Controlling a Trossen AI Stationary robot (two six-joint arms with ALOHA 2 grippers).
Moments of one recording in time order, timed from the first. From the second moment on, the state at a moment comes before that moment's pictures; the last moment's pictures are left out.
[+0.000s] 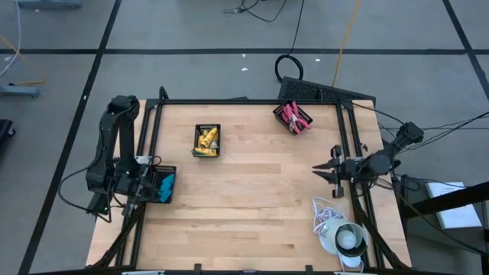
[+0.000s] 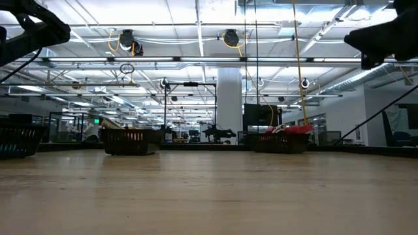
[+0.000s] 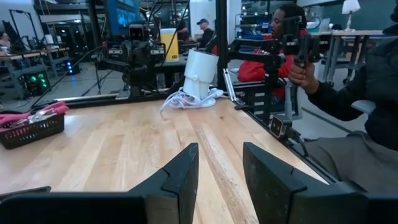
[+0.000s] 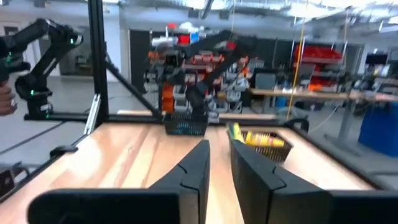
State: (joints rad) left arm -1.80 0.76 0.36 -1.09 -1.49 -1.47; right arm 0.66 0.06 0.02 0.20 0.70 -0.13
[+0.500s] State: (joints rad) left arm -1.80 0.76 0.36 -1.33 -1.55 -1.71; right arm 0.55 0.06 0.02 0.13 0.52 -0.08
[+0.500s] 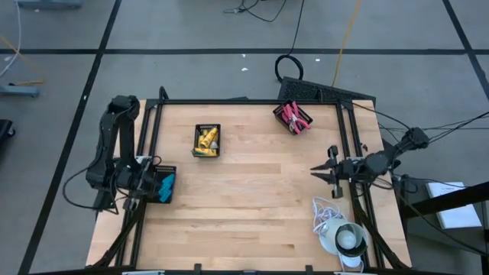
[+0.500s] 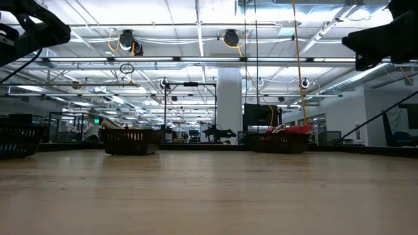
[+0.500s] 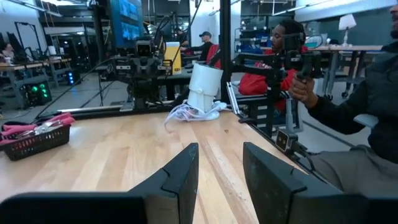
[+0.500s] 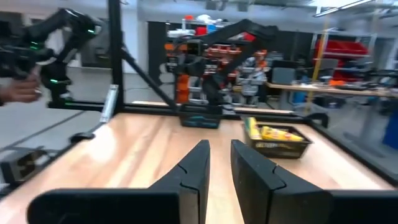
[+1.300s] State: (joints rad) left arm -1.60 0.76 0.36 -1.45 -1.57 -1.90; right arm -0.18 0.06 0.02 0.13 -0.13 -0.10
